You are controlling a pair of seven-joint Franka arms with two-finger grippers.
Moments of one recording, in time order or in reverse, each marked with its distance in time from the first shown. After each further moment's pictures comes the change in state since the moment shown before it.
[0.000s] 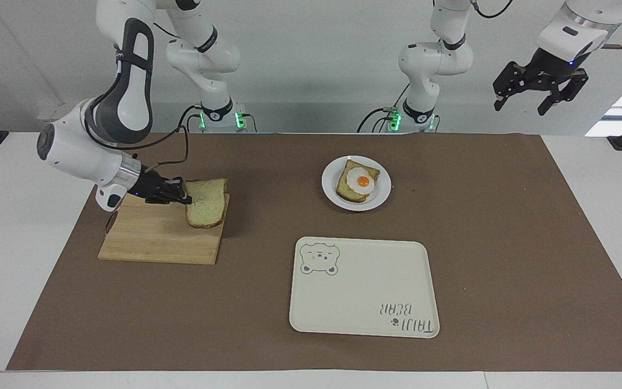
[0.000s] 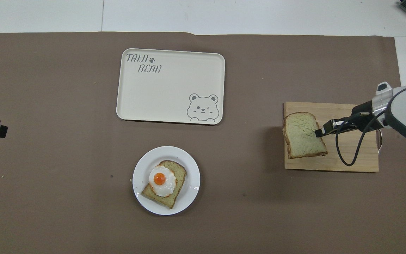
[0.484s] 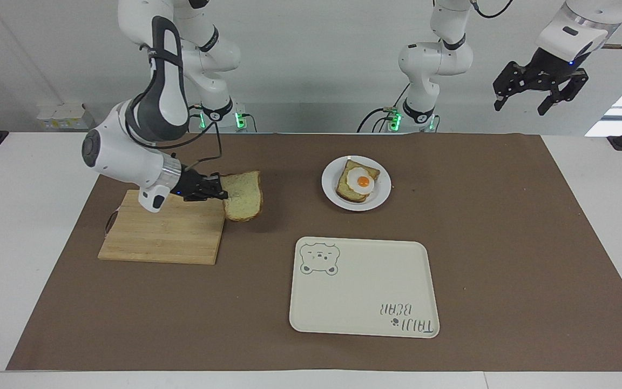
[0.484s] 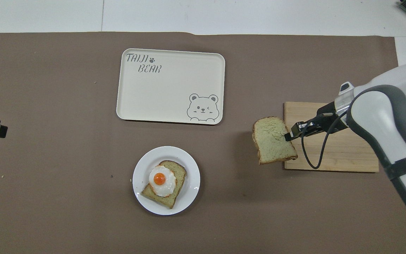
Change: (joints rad) left arm 0.000 0.000 0.000 0.000 0.000 0.000 0.000; right arm 0.170 0.000 0.004 -0.001 0.051 0.001 0.119
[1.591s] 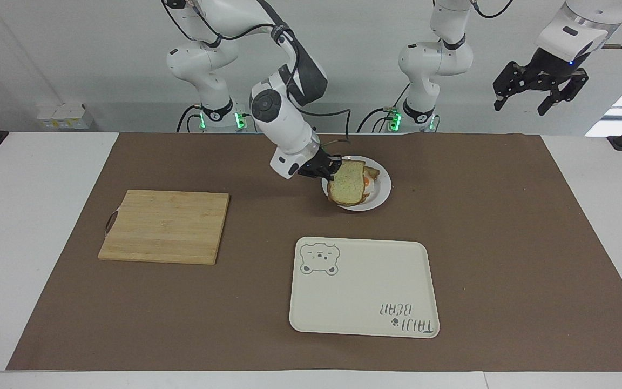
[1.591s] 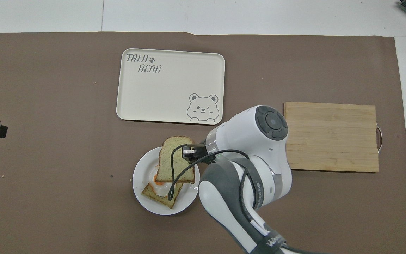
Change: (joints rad) left arm 0.000 0.000 0.000 0.000 0.000 0.000 0.000; right arm 0.560 -0.007 0.006 -0.040 0.001 0.395 0.660
